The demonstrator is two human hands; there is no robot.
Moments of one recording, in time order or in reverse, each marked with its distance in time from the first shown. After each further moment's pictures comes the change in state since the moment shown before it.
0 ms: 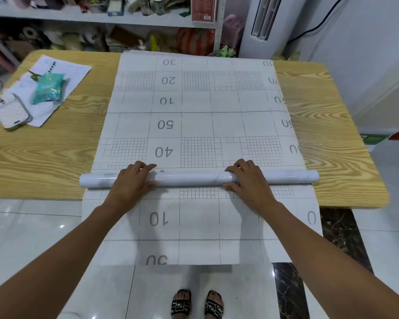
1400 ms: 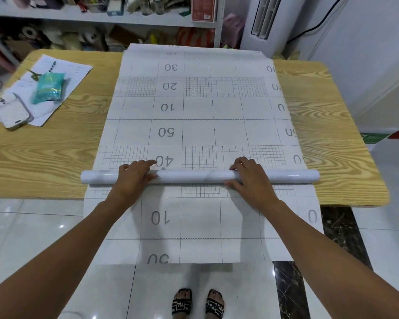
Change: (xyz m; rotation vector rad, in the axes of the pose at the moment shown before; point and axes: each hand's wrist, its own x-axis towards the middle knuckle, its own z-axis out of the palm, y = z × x) left_hand 0.009 0.004 -0.001 -0.145 -0.004 -0.113; right_hand -0.001 -0.001 -0.003 -0.031 0.026 -0.007
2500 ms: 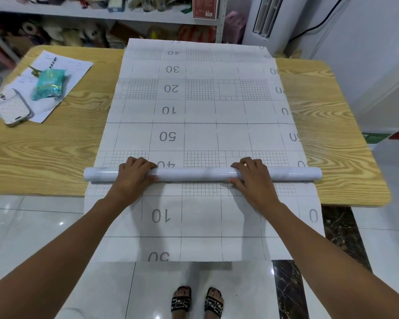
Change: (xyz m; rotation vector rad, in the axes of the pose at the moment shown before) left_hand -0.001 -0.008 0.004 0.146 0.068 0.074; right_hand -0.007 -0.002 0.000 -0.038 0.003 0.086
